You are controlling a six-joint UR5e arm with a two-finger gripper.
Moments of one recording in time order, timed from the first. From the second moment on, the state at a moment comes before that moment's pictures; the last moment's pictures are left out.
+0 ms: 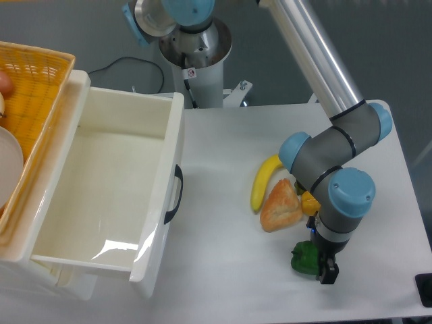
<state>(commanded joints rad) 2.63 -2.34 -1.27 -1.00 1.48 2.16</state>
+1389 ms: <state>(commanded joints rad) 2.65 -2.18 -1.34 -0.97 1.50 1.71</state>
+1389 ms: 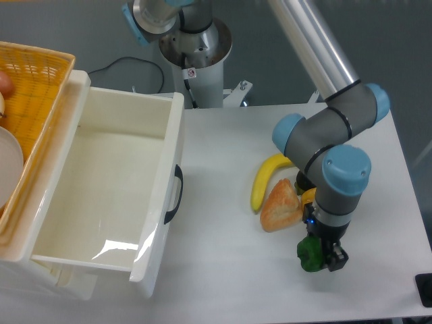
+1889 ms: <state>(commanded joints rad) 2.67 -2.05 -1.40 -1.07 1.62 1.65</state>
